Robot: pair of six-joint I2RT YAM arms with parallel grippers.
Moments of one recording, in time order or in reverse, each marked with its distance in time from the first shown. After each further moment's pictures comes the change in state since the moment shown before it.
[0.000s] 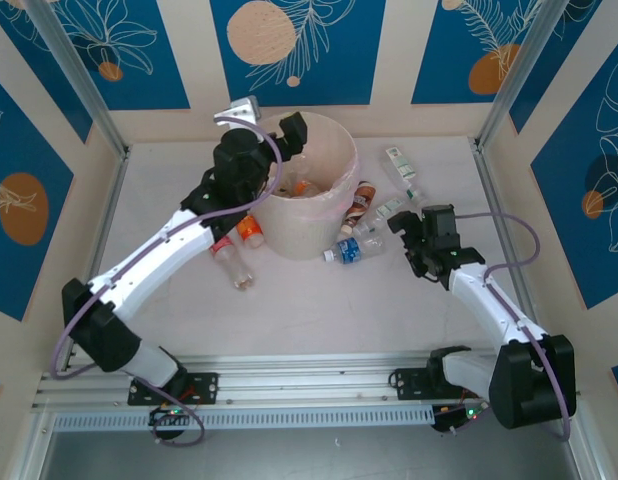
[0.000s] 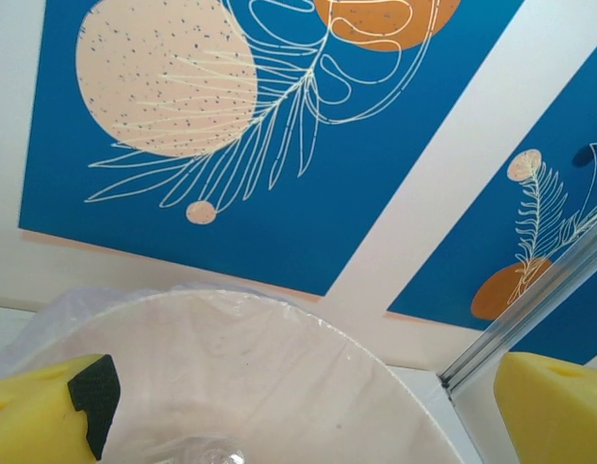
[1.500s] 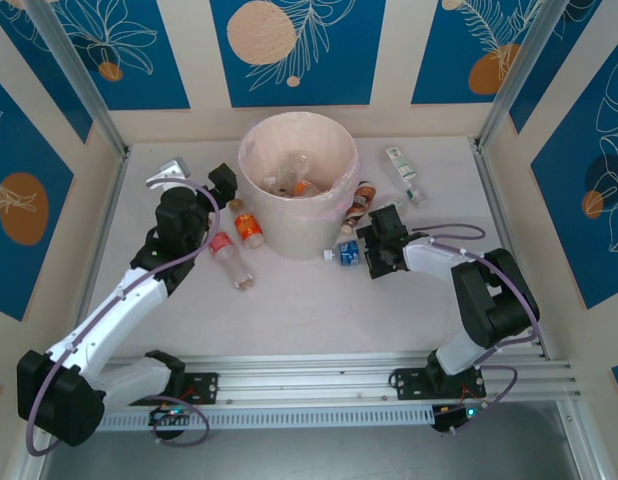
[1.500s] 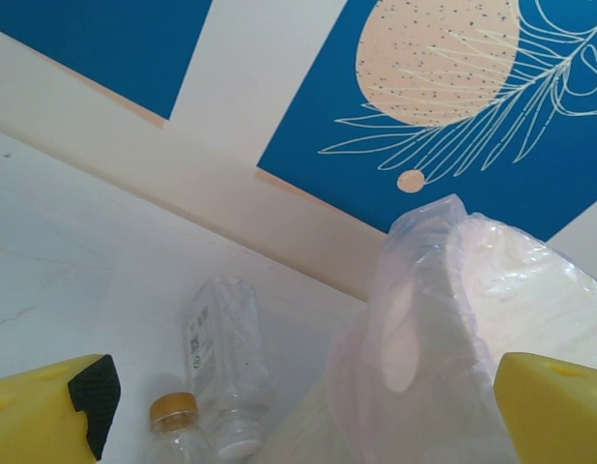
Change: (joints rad) left arm 0.262 -0.404 -0.595 0.068 0.025 -0.112; right arm 0.211 0.454 0.084 0.162 0.071 0.417
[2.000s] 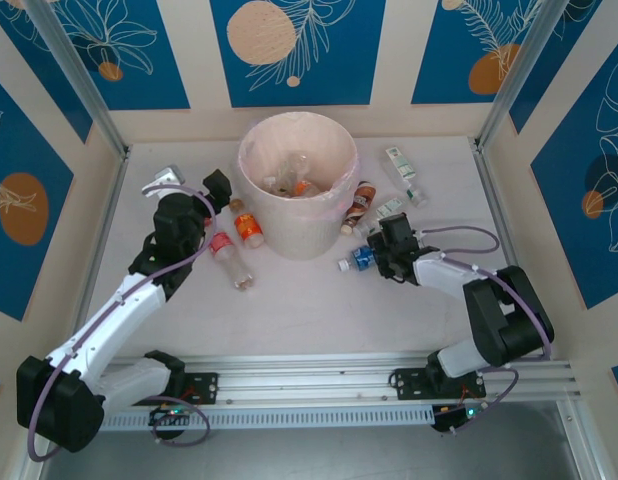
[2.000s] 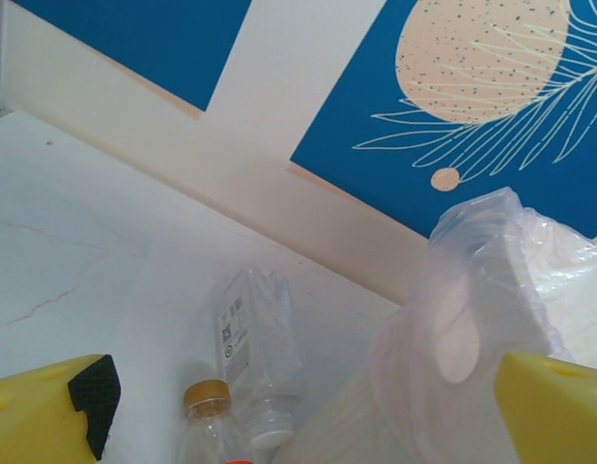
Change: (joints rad) left arm 0.024 -0.029 -0.057 -0.003 -0.019 -0.020; right arm -0.021 -0.137 -0.137 0.119 0.096 -0.153
